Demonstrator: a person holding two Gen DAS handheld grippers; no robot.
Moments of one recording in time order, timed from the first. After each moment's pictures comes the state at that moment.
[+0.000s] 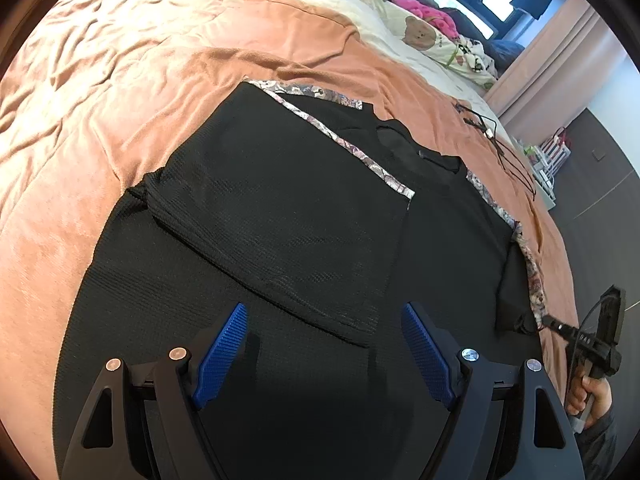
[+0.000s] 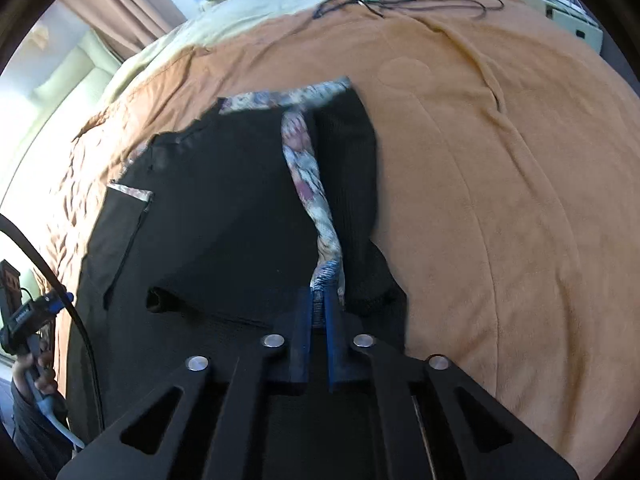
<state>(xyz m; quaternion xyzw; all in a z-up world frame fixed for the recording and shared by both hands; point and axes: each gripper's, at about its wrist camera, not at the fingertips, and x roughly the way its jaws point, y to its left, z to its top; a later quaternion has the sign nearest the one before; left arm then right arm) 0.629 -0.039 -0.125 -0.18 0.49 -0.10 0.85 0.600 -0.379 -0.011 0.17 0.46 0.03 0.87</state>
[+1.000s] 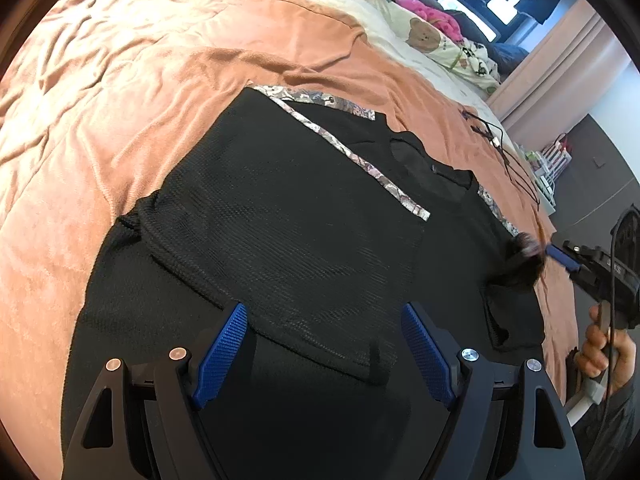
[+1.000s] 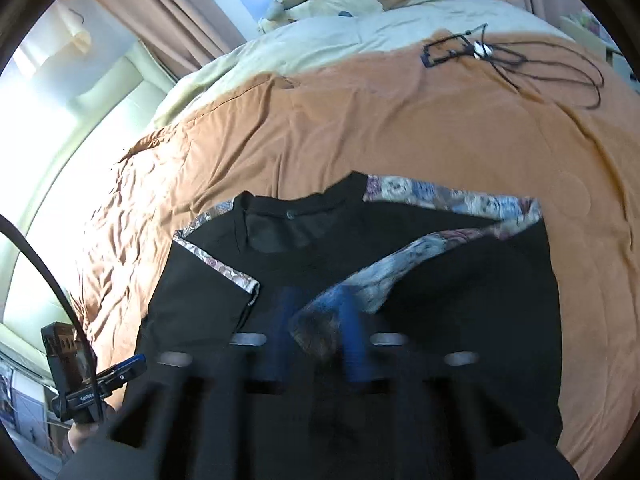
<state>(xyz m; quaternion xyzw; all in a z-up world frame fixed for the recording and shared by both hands) 0.661 -0.028 -0.134 -0.19 0.49 -0.10 0.84 0.702 -0.286 0.007 0.19 0.41 0.10 0.89</state>
